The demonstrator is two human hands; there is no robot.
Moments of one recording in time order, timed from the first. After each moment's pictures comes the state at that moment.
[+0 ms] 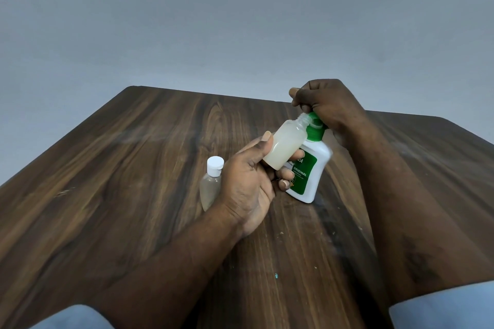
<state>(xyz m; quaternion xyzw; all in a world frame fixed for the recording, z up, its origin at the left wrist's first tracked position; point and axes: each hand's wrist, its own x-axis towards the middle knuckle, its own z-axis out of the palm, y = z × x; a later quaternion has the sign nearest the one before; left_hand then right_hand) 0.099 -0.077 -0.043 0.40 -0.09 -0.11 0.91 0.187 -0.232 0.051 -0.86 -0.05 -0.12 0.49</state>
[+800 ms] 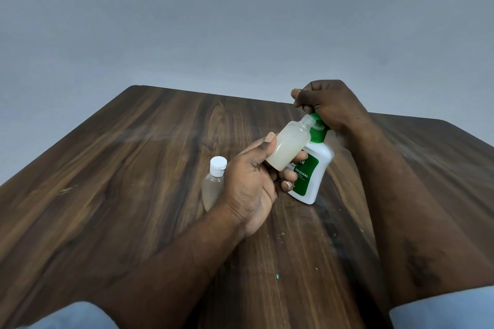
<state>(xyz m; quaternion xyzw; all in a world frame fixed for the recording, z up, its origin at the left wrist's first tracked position) 0.101 -0.078 -0.044 0.40 -0.10 -0.11 0.90 0.184 -0.230 0.053 -0.86 -0.05 -0.11 0.49</state>
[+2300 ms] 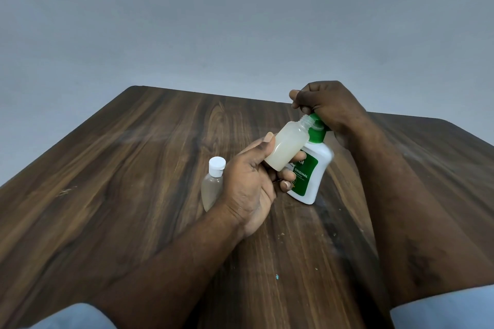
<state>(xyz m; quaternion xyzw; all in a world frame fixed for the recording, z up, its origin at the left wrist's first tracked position) 0.098 -0.077 -0.043 0.40 -0.10 -0.11 0.91 0.185 -0.231 0.053 -0.87 -0.05 -0.10 0.49</state>
